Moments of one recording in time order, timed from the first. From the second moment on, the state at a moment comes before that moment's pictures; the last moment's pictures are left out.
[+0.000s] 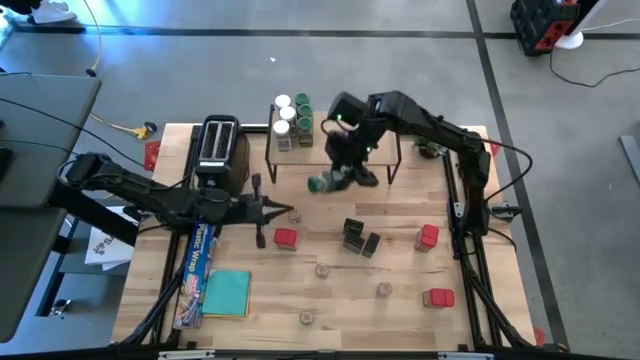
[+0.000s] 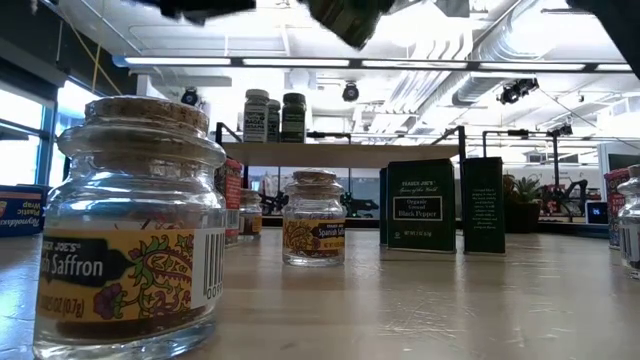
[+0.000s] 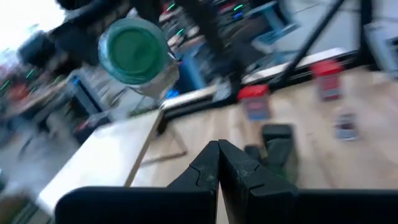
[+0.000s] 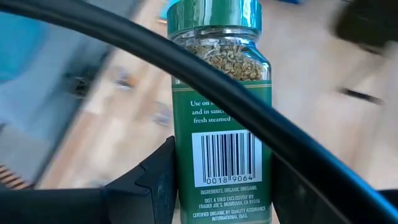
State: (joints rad) left arm -0.26 1.04 0.60 0.30 -0.43 0.33; right arm -0.30 1.97 2.24 -1.41 -0.58 -0.56
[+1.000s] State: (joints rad) left arm -0.39 1.29 0.85 0.14 -0.40 0.65; right arm -0.10 1.81 1.54 -0.67 -0.76 -0.29
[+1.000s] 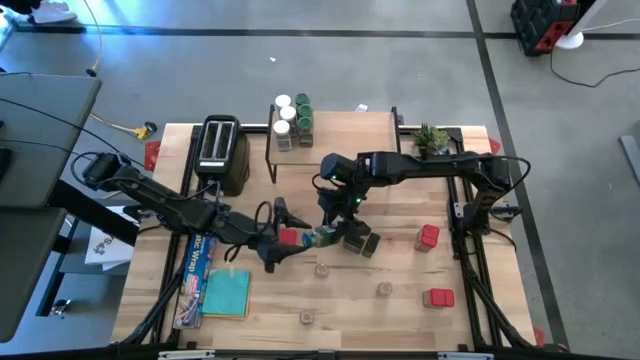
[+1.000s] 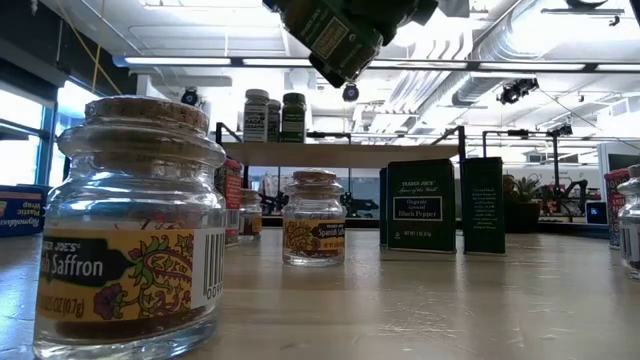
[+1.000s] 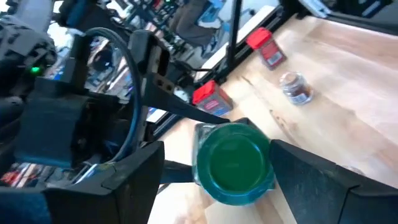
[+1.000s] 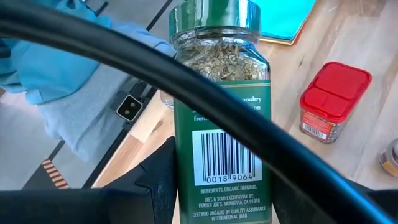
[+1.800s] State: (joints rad) left arm -0.36 1.33 0.85 0.22 -0.34 0.65; right arm -0.09 1.81 1.54 -0.62 -0.78 -0.30
